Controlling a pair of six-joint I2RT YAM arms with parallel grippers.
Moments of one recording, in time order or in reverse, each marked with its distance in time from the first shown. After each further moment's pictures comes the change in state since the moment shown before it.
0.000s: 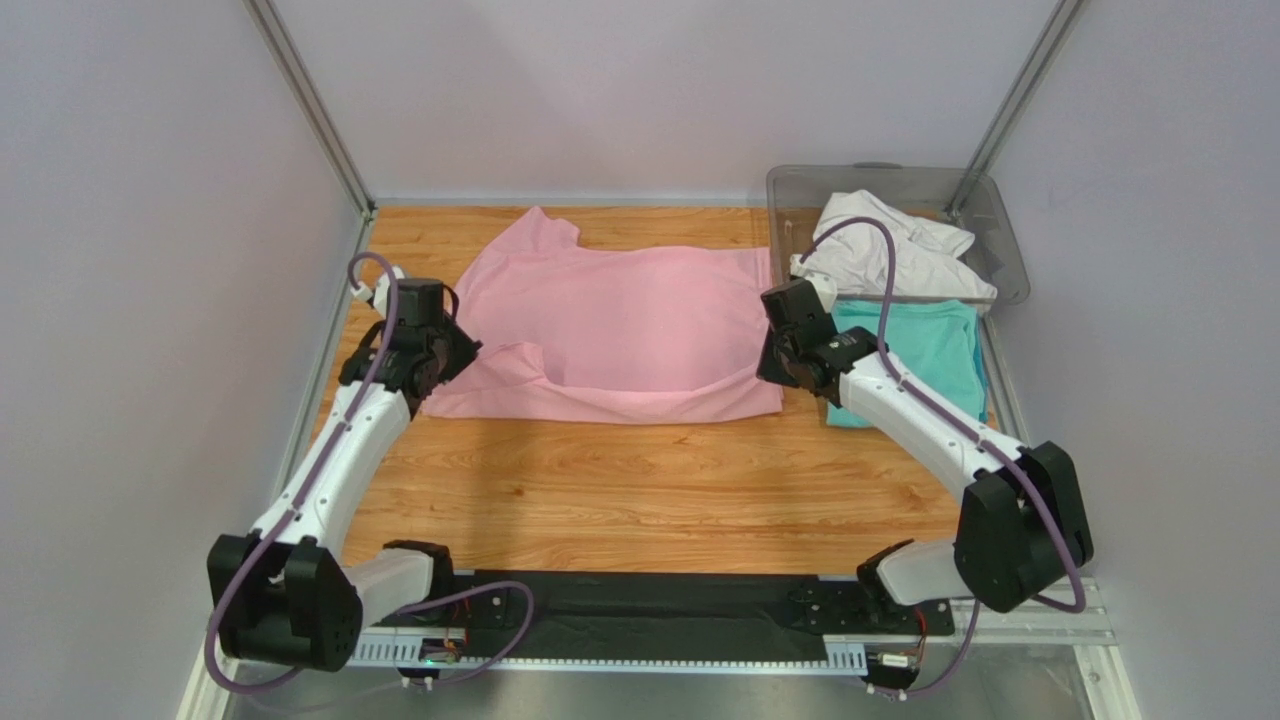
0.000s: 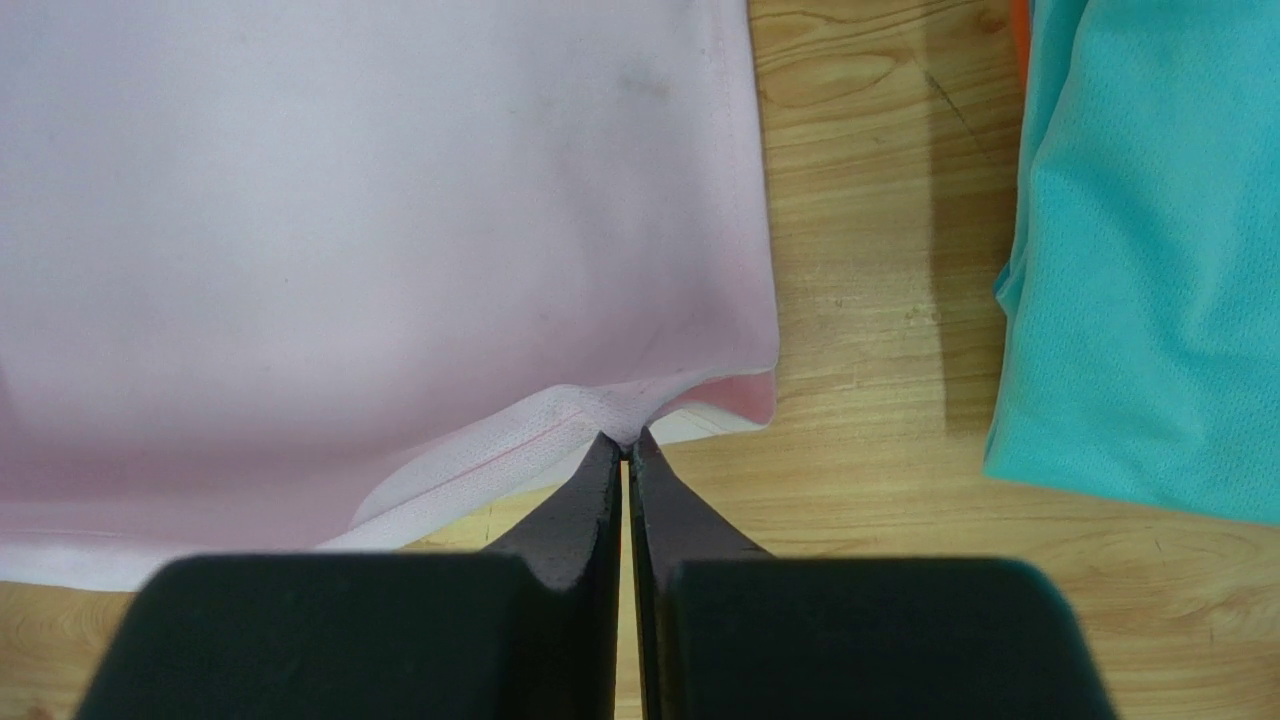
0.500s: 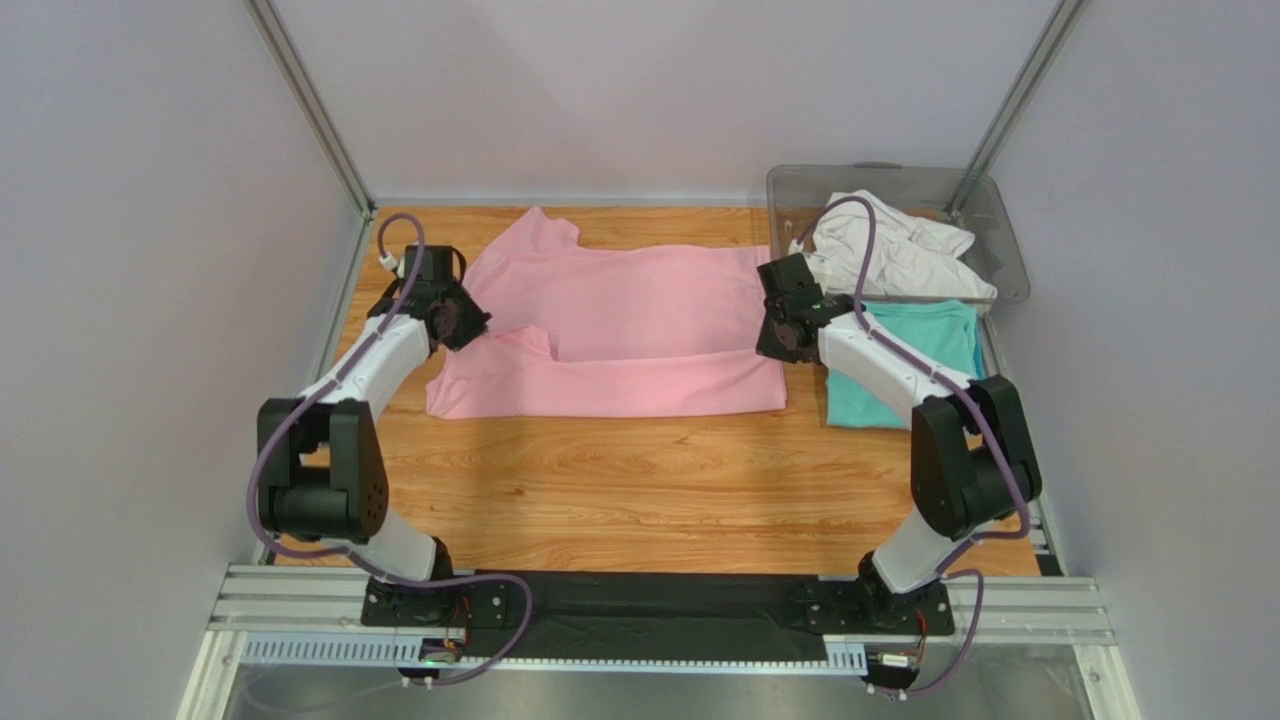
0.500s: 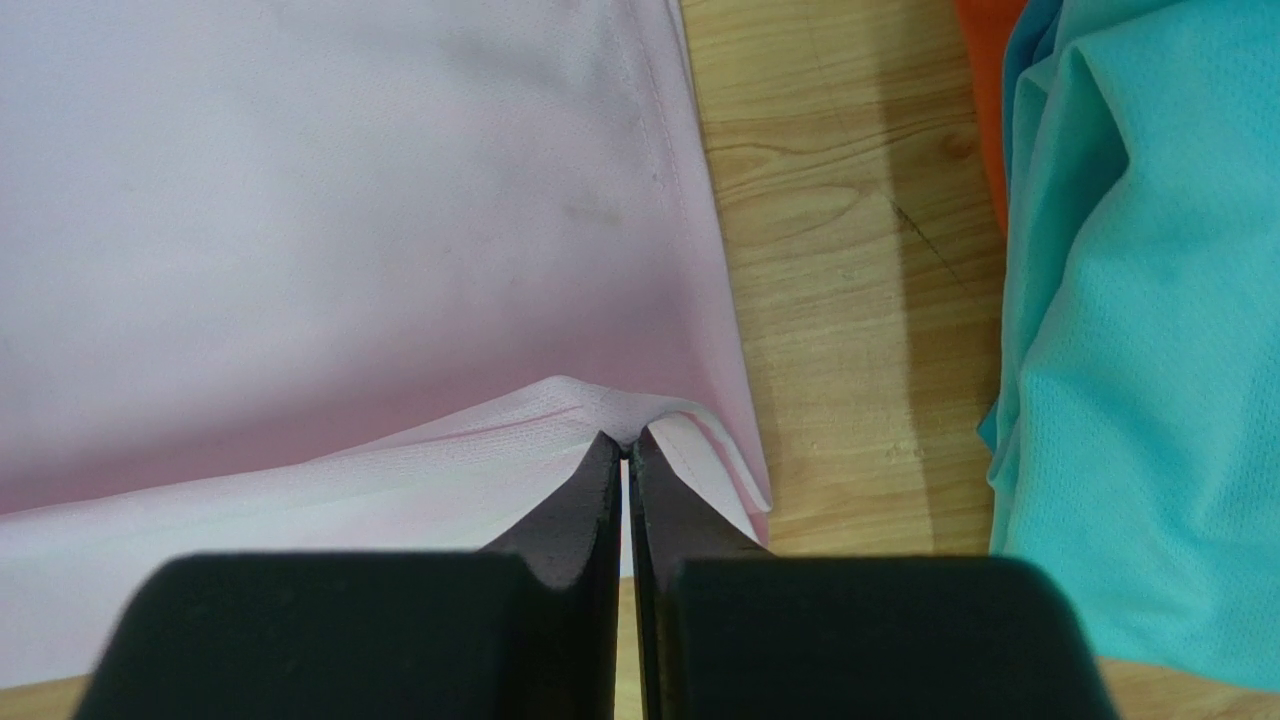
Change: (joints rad) left arm 0.078 0.395 0.144 0.169 0.107 0.098; right arm -0.098 0.245 0.145 0.037 0.001 -0.031
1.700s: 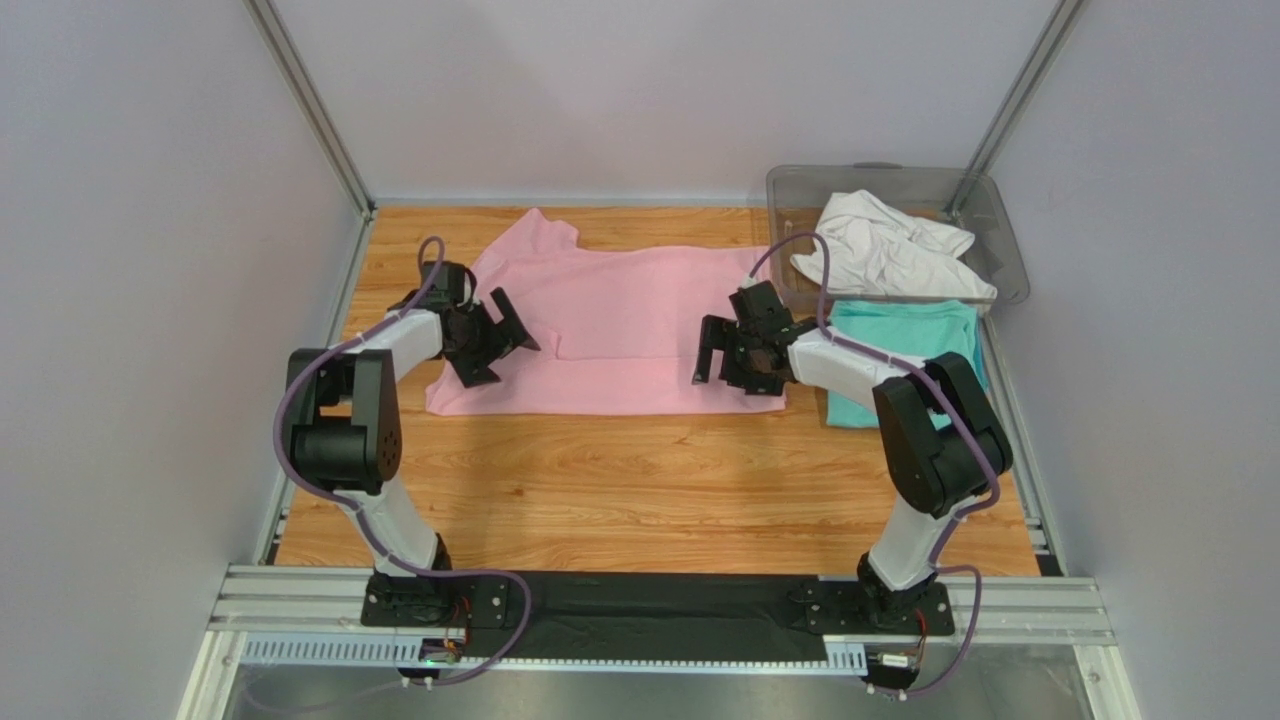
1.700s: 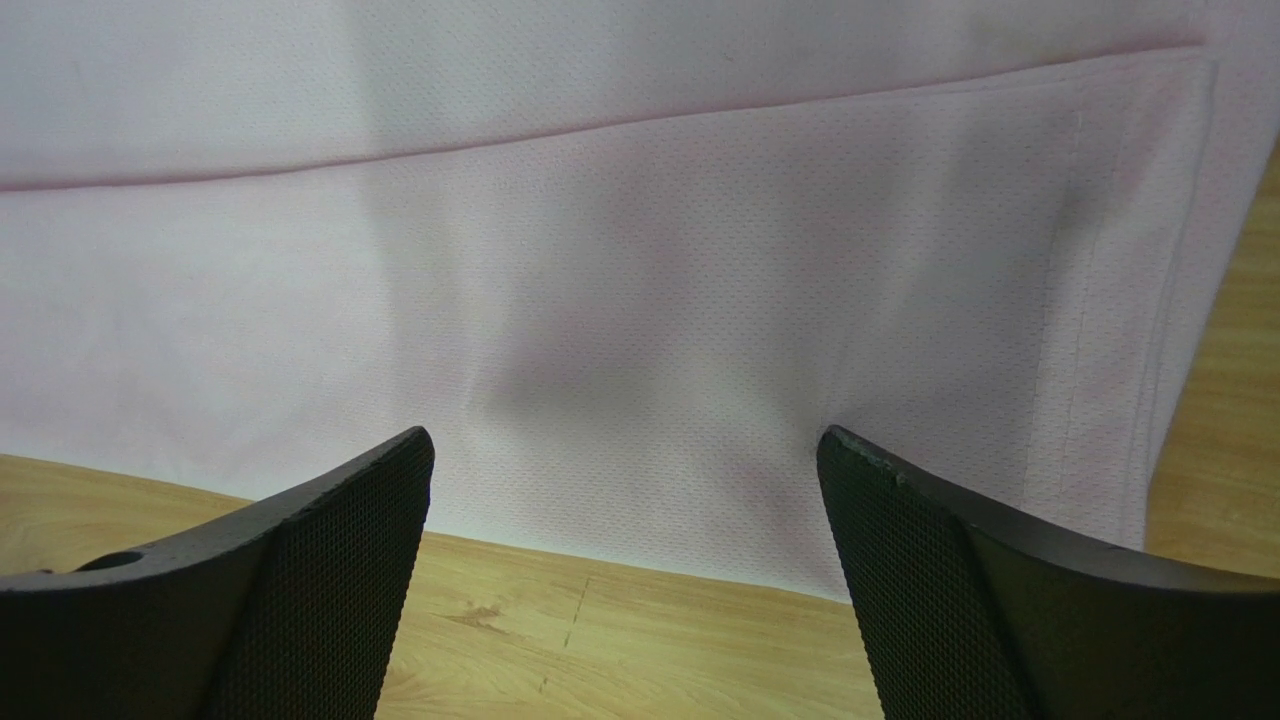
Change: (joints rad) left arm 0.020 0.260 0.034 -0.005 0.345 0.086; right arm 0.070 0.150 -0.065 0.164 -0.304 0.002
